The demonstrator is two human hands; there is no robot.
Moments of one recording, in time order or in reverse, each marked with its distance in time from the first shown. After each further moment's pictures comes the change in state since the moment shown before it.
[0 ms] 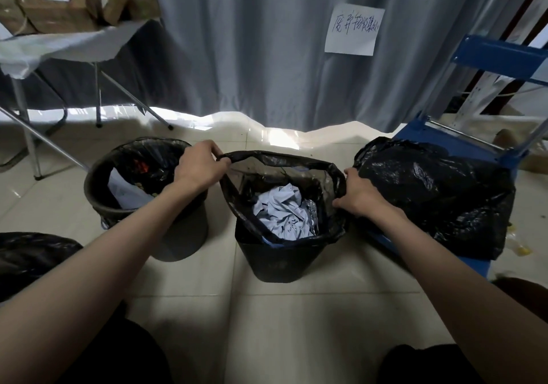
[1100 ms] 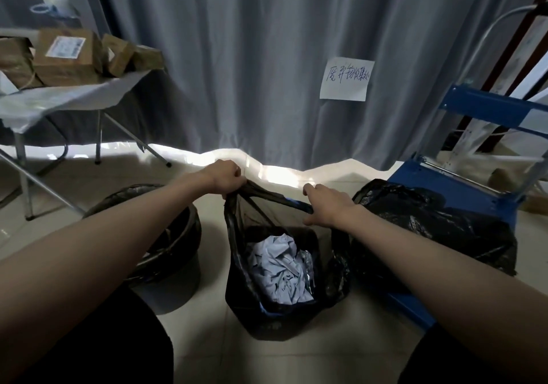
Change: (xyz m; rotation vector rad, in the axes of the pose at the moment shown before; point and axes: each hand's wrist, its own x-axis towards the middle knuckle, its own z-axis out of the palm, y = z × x) left_hand 0.096 0.066 -0.010 0.381 -0.378 0.258; right_hand 0.065 -0.065 -0.040 -0.490 0.016 -0.389
